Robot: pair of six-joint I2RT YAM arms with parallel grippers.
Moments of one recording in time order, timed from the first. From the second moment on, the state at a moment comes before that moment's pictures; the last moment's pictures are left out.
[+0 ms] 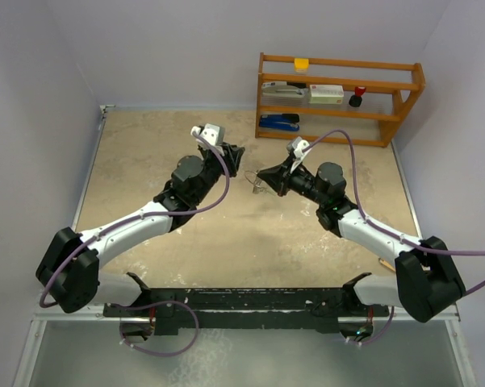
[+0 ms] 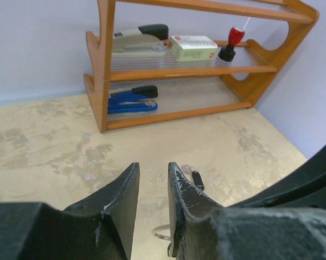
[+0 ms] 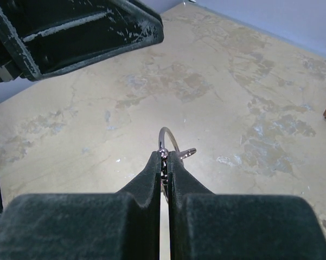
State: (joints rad) left arm -0.72 1.34 0.86 0.54 -0.22 -0.23; right arm 0.49 1.28 0.64 0.62 -0.46 0.18
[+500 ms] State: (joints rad) left arm -0.69 1.36 0.89 0.38 0.02 -0.39; right arm 0.49 1.28 0.67 0.56 -0.45 0.14
